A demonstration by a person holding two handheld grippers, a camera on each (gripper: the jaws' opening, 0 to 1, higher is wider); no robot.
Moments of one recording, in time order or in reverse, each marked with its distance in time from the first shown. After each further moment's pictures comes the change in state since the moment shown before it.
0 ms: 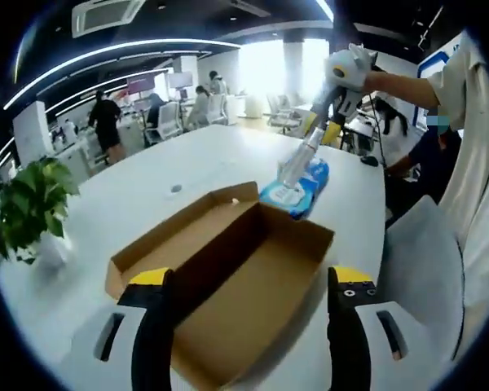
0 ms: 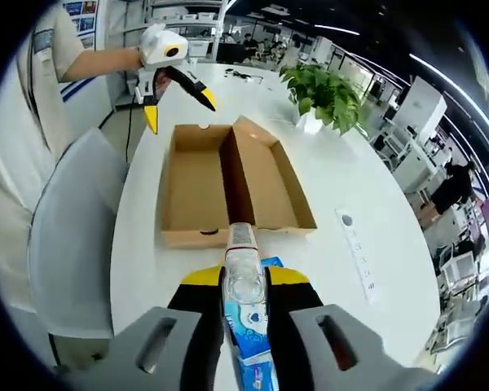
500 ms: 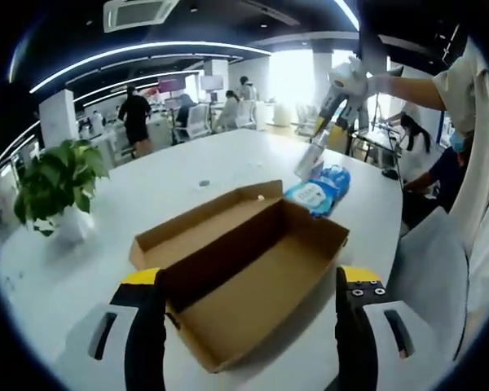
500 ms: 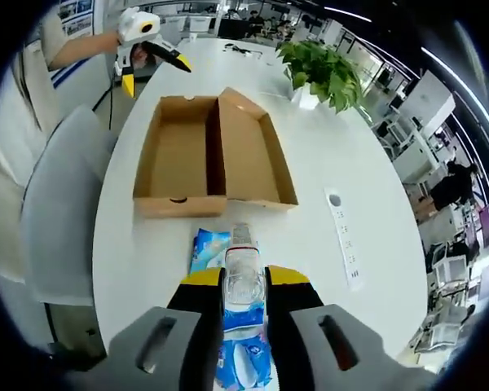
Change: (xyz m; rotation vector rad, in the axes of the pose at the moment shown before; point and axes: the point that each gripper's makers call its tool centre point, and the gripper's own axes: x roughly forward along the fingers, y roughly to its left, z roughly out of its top) left arm -0.026 0.018 -0.016 -0.089 -0.045 0.130; right arm 0.001 -0.042 -0.025 -0.045 0.150 0.008
